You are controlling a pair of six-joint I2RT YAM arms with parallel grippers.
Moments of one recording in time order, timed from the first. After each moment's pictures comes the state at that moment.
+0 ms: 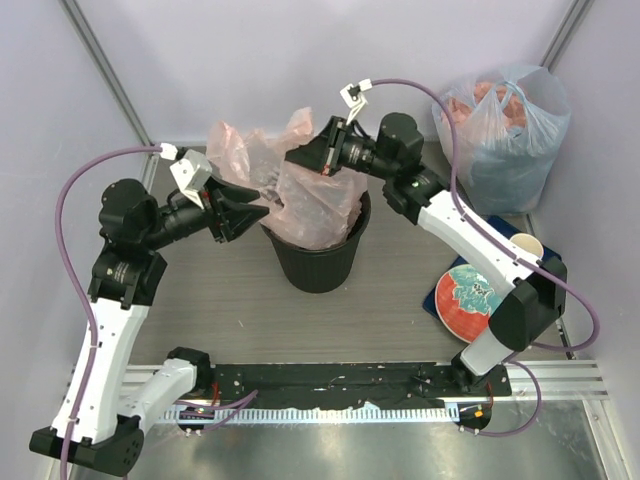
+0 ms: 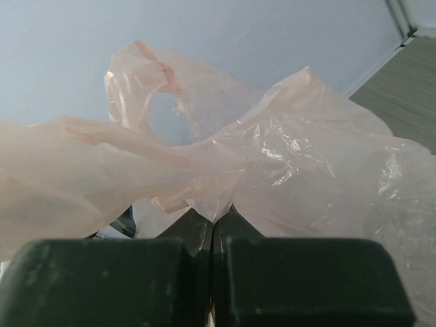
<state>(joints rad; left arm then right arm) -0.22 0.88 1.23 -0.31 0.83 -0.11 0.61 1.58 1.57 0.13 -0.57 0.77</state>
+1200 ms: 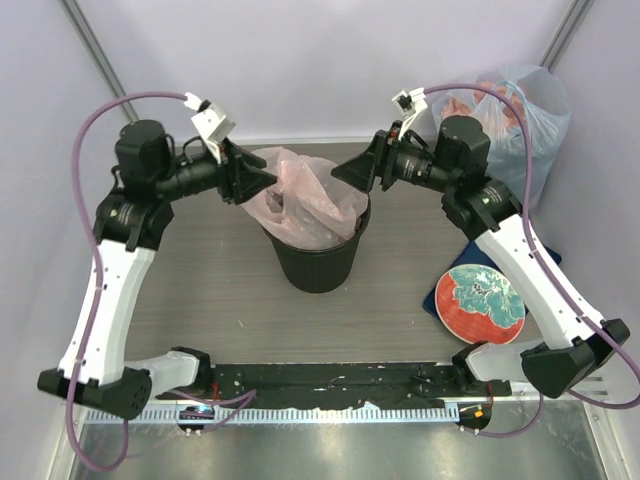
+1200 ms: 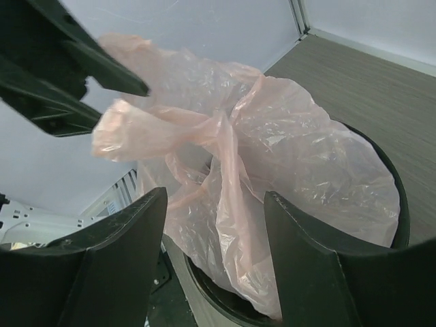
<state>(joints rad) -0.26 1.17 1.61 -0.59 0.79 0.07 0.49 1.29 1.50 -0.28 -0.56 0.42</state>
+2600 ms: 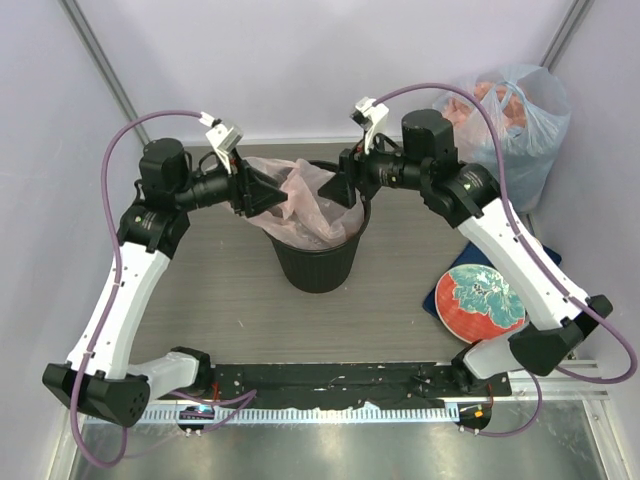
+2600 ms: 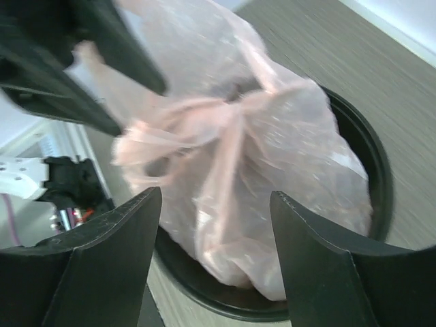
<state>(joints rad) -0.26 1.17 1.37 -0.41 0.85 -0.11 0.60 1.45 1.71 -0.64 -0.43 0.06</state>
